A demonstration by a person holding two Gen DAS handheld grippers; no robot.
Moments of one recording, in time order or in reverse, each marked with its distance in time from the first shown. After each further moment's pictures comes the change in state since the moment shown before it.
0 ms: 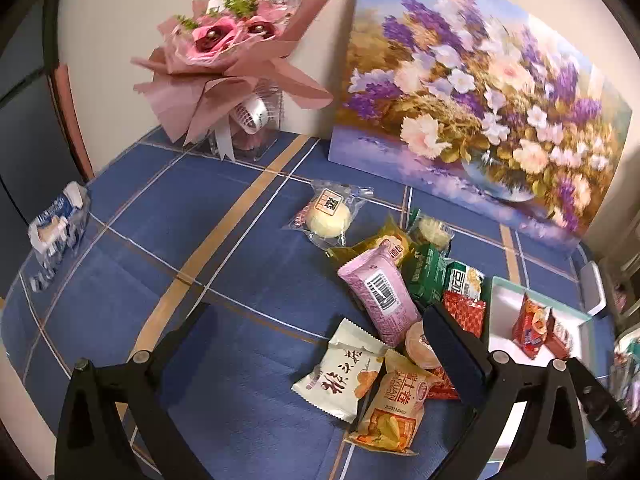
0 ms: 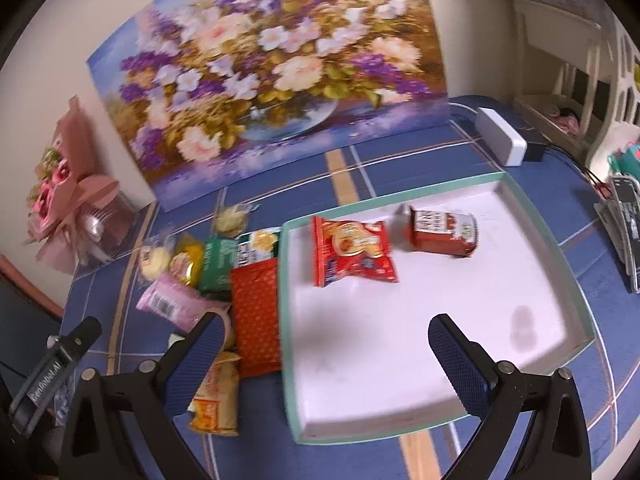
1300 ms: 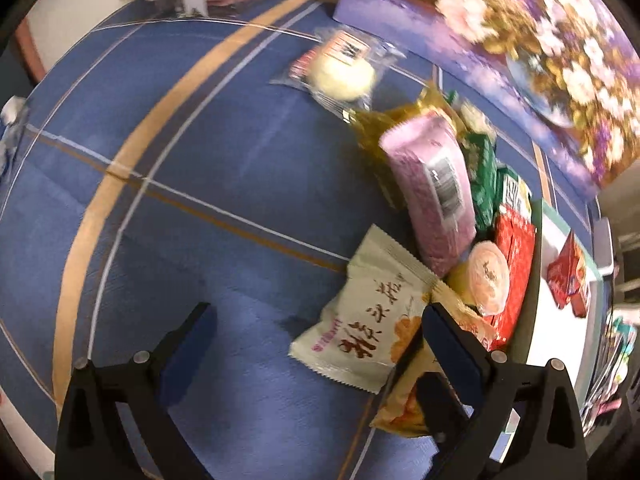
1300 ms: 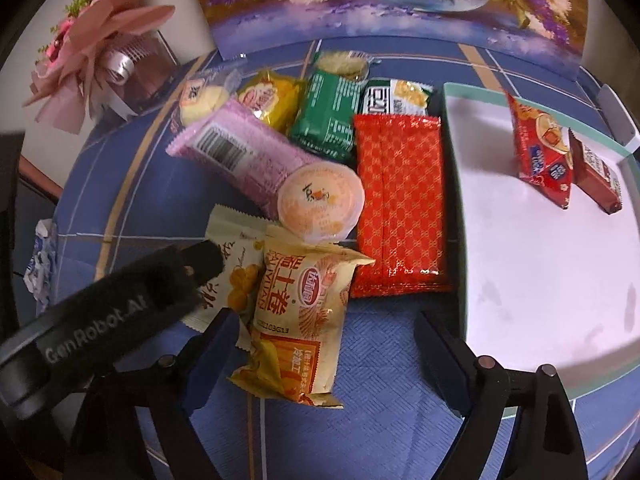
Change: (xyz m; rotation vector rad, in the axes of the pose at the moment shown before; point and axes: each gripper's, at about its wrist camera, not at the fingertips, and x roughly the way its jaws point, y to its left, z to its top) left arm 0.110 0.012 -0.030 -0.017 0.430 -0.075; right arm 0.098 0.096 -0.067 -0.236 0.349 0.032
